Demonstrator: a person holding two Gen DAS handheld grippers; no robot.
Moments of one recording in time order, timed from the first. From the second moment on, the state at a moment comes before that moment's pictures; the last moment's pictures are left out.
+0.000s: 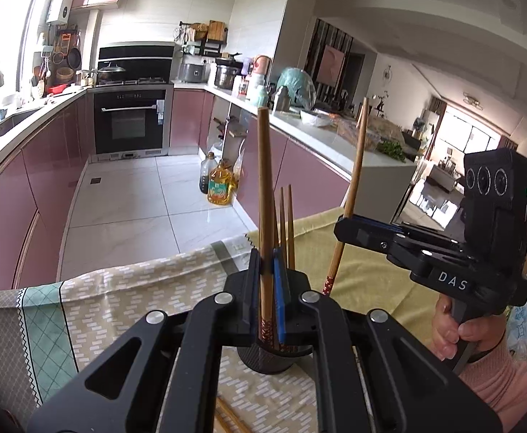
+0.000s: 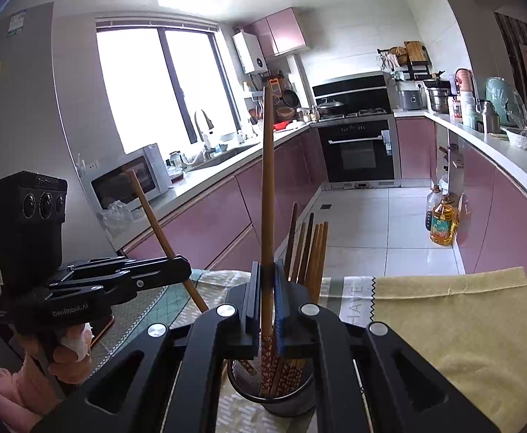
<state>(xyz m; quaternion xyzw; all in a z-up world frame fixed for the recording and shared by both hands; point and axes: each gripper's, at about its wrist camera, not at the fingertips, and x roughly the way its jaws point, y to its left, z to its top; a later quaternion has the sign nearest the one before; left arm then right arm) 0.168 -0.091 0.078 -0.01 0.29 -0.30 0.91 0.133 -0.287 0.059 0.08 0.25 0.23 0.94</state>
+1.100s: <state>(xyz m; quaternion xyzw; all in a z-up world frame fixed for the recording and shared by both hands) 0.221 -0.116 0.010 0.02 0.37 -0.28 0.89 0.166 -0.287 -0.005 0.09 0.35 0.19 0.91</state>
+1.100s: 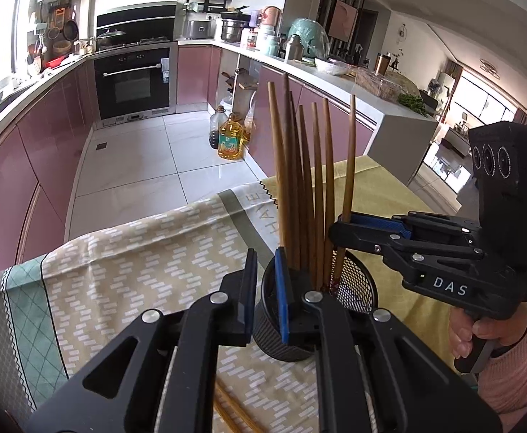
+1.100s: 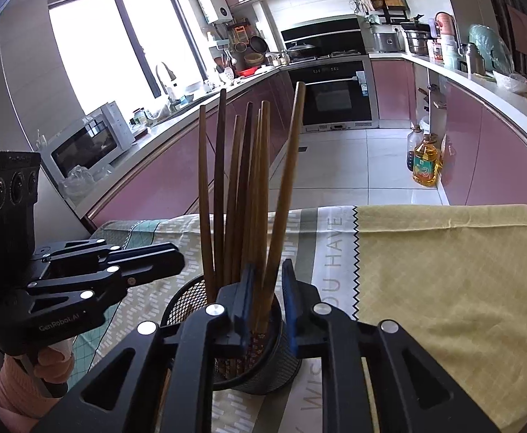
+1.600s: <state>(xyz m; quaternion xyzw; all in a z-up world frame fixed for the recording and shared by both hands) 0.170 -0.060 0.004 0.01 0.33 -0.19 0.93 0.112 -0.285 0.017 0.08 0.30 0.21 0.93</state>
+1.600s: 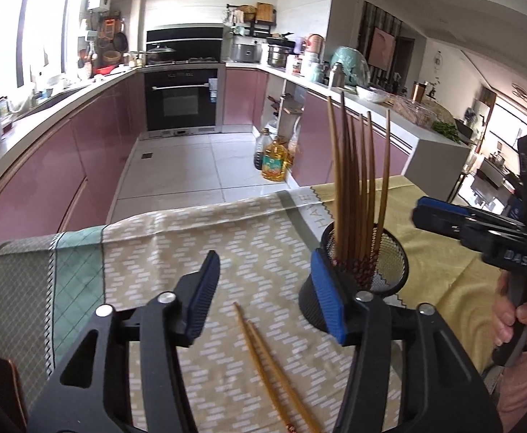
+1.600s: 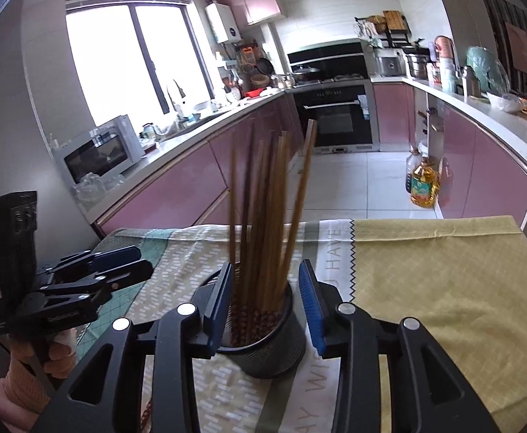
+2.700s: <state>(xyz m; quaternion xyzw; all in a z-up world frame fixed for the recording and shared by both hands) 0.121 -0.016 -0.081 0.01 0.42 -0.12 0.90 0.074 -0.199 -0.071 0.04 0.43 0.28 0.86</state>
